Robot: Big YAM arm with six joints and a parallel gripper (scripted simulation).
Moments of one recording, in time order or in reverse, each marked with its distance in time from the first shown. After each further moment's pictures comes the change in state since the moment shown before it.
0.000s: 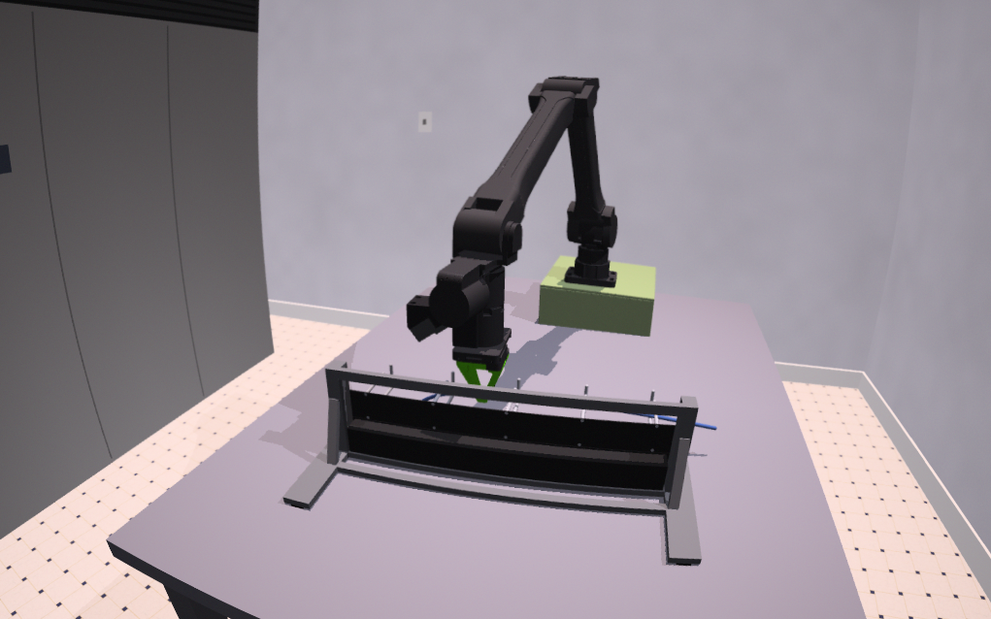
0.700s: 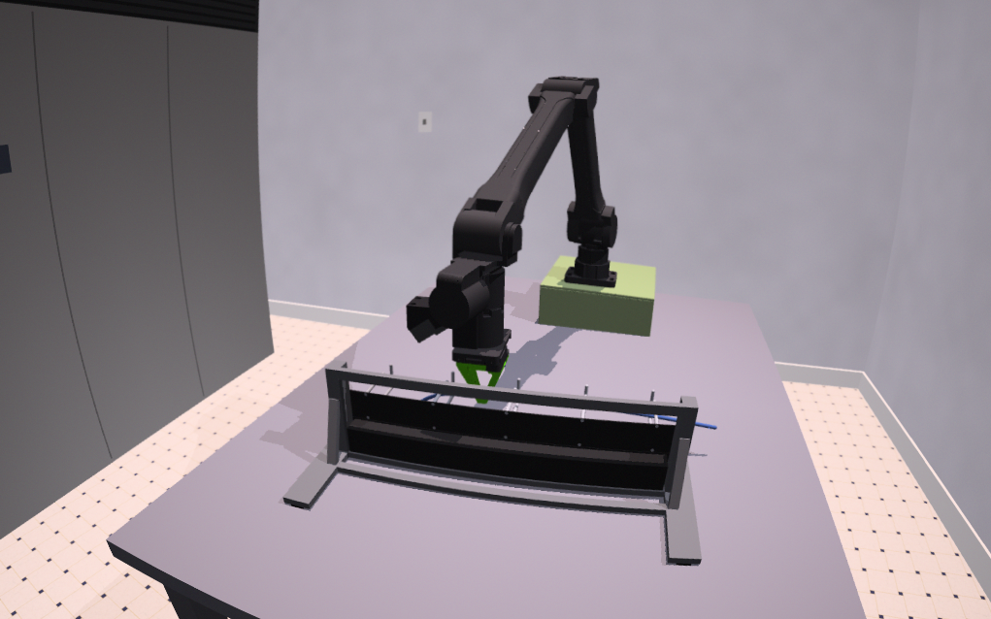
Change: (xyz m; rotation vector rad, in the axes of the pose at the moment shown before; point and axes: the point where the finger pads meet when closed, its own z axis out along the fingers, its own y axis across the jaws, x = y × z) arm 0.000 0.001 0.001 -0.002 0.000 0.000
